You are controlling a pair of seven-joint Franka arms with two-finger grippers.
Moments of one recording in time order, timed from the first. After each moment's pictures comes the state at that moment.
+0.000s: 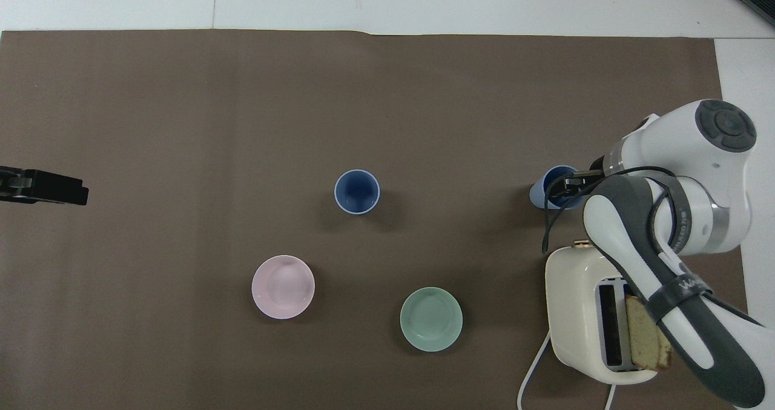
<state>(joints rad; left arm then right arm) -0.05 -0.10 -0.02 -1.62 -0.01 1.53 0.05 -0.02 0.18 0.06 -1.99 0.04 2.10 0.01</state>
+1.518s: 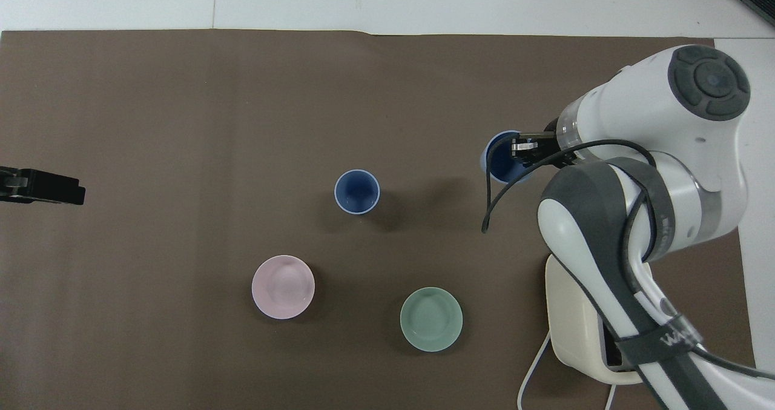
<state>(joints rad) -0.05 -0.10 -0.02 -1.62 -0.01 1.53 0.05 0.20 0.17 0.09 -1.64 0.07 1.93 0.34</state>
